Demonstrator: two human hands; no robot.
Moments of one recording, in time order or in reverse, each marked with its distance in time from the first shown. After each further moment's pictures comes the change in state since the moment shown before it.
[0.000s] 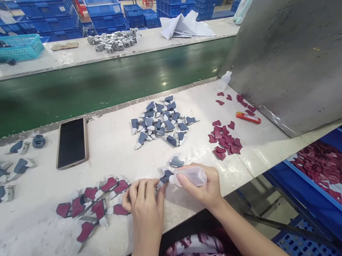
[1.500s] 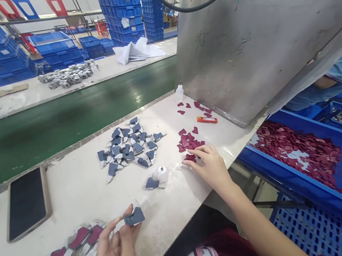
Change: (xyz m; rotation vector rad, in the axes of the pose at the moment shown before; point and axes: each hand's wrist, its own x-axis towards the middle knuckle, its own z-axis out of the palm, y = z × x) left_hand 0.011 0.023 -0.018 -1.079 0.170 -1.045; right_hand 0.021 0.051 -0.083 -0.618 0.229 0.101
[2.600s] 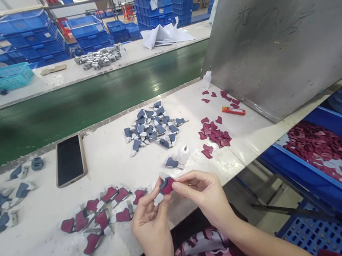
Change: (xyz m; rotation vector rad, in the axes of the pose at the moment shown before) left_hand -0.022 -0.009 0.003 -0.084 -0.130 0.137; right_hand -0.060 -0.118 0.003 1.076 -0.386 0.605
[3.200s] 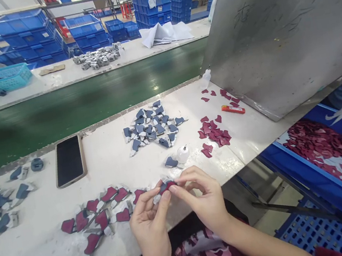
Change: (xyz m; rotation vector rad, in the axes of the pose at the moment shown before) left_hand 0.003 0.012 0.002 -0.125 -0.013 -0.144; right_hand -0.003 0.012 -0.001 -0.206 0.018 -0.374
